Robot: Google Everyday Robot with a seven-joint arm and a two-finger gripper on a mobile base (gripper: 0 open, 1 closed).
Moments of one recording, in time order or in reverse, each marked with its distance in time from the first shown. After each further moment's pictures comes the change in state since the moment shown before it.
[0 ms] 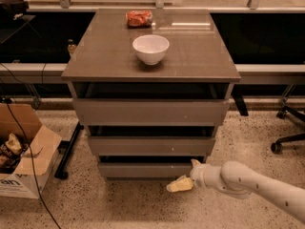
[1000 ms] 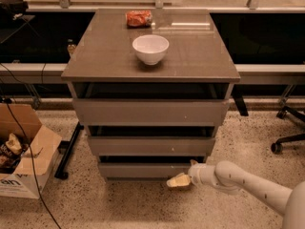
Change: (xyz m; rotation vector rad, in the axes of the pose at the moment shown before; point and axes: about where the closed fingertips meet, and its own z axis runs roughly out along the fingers) arm 0.040 -0.056 0.068 0.012 0.004 0.060
